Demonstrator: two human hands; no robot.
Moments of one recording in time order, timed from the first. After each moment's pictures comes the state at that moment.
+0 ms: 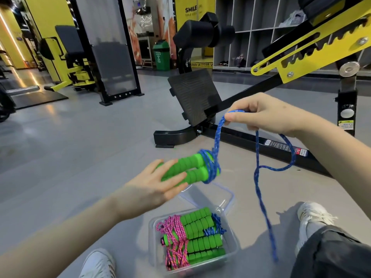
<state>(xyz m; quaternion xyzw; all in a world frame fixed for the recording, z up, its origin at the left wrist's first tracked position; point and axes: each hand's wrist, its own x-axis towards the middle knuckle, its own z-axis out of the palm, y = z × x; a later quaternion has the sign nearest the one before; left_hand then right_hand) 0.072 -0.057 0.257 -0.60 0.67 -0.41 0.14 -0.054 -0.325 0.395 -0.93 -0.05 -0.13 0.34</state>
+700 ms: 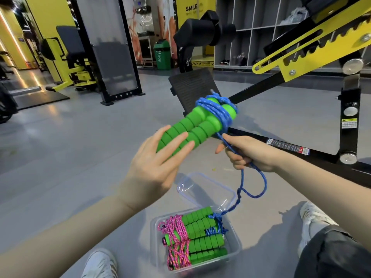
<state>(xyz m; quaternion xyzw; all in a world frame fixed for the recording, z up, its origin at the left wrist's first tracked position) 0.053 -0.083 0.290 -0.65 0.56 -0.49 -0.15 -0.022 -0.333 0.302 -0.74 0.04 0.02 0.67</state>
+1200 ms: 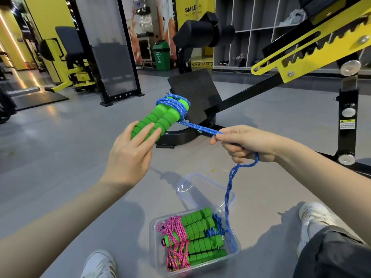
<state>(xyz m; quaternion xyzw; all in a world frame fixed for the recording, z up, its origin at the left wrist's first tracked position) 0.106 -0.063 0.287 -0.74 0.46 -0.46 -0.15 -0.031 -0.320 0.342 -0.78 0.02 0.06 0.62</state>
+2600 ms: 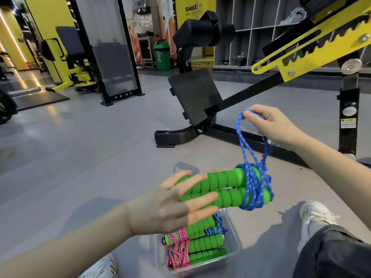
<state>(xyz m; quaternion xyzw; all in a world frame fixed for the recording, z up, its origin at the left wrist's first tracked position) 0.032 -0.075 0.261 -0.53 0.75 -0.40 0.02 -0.038 -0.371 0.341 -0.89 0.05 -0.26 0.38</state>
